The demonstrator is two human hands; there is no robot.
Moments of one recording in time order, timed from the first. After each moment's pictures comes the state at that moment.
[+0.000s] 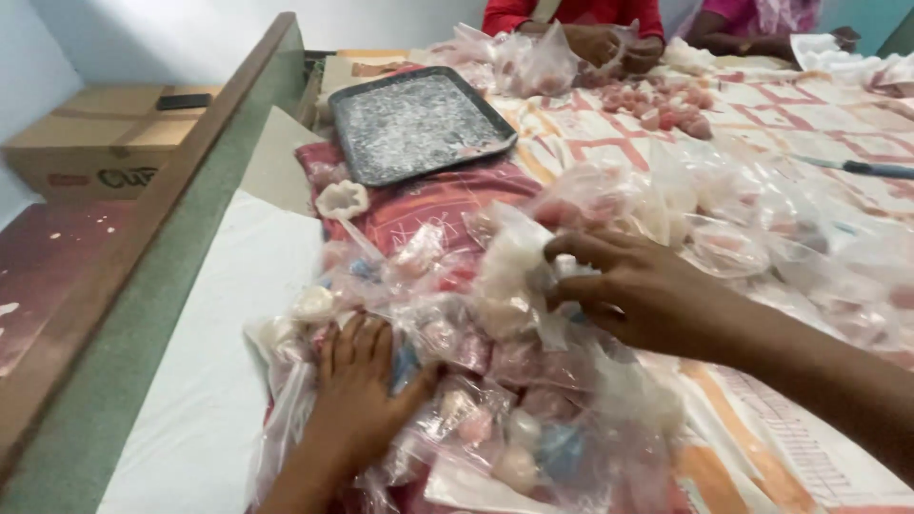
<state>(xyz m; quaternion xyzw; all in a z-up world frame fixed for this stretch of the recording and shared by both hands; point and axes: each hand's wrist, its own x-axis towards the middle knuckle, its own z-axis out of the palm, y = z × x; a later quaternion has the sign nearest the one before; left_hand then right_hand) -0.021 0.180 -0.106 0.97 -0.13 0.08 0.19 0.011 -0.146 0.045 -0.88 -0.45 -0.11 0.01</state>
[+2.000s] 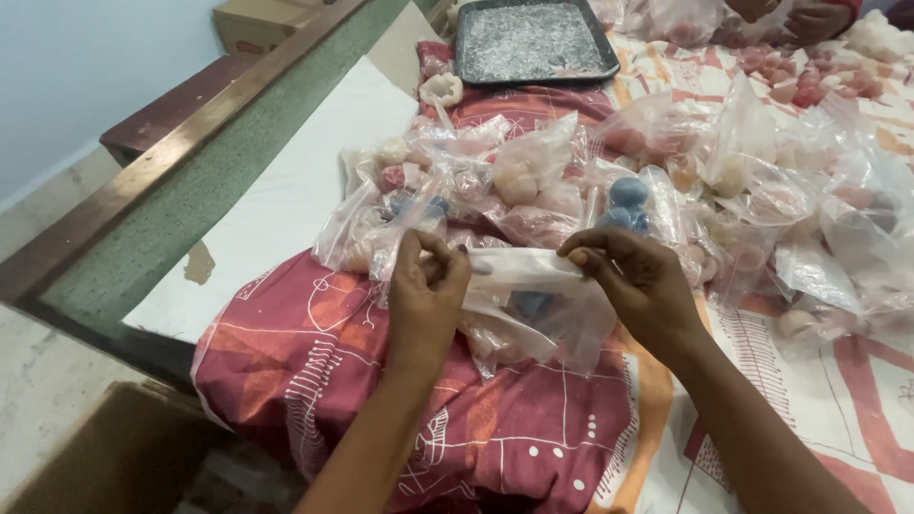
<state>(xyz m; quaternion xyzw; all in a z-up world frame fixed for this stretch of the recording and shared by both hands) -0.167 0.054 -0.083 0.60 0.02 0.30 0.74 -0.093 -0.177 -0.035 -0.75 -0.32 0.01 0.58</state>
